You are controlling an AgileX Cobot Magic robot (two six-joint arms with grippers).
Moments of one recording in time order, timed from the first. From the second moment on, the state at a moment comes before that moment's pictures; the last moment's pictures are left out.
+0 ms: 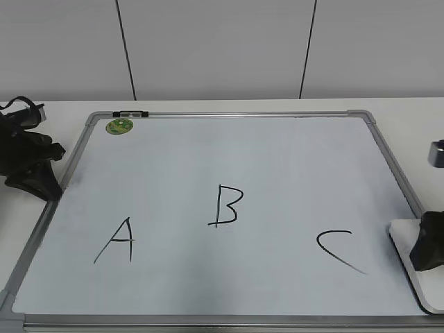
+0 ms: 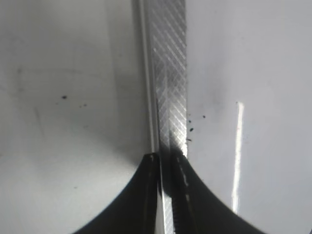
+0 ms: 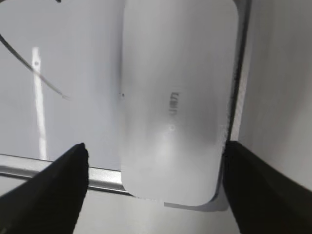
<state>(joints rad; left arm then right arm) 0.08 2.16 -1.45 -0.42 0.96 0.36 -0.05 1.47 -0.73 0.22 0.78 -0.26</state>
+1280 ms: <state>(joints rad) 0.08 2.16 -1.45 -0.42 0.96 0.36 0.03 1.65 -0.76 0.10 0.66 -0.10</state>
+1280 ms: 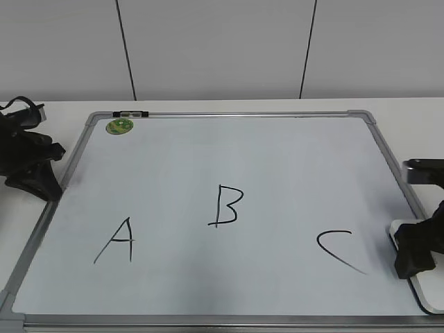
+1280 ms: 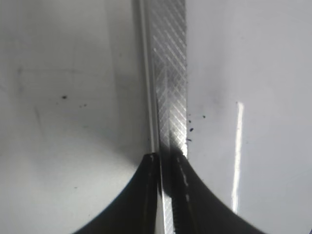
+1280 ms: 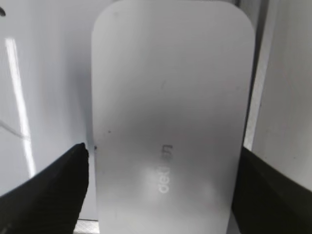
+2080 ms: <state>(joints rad) 0.08 2.16 -1.45 -0.42 0.96 0.36 0.03 1.64 -0.84 0.09 0.77 -0.10</state>
